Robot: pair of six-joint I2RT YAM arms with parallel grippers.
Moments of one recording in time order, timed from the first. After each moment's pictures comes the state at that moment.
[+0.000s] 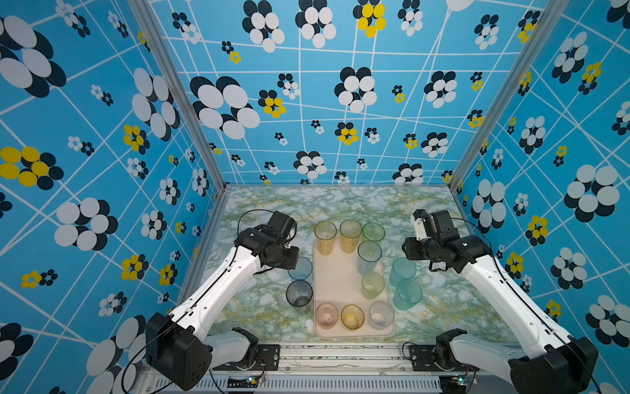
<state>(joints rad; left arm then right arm) -0.45 1.27 1.15 -1.06 0.04 -0.26 0.32 1.15 1.08 -0.89 0.04 0.22</state>
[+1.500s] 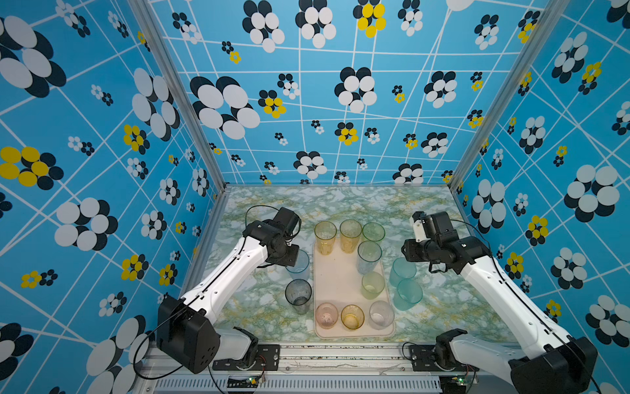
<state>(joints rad) -0.46 1.37 1.24 -1.12 -0.06 -0.21 0.32 1.15 1.06 -0.88 0.02 0.22</state>
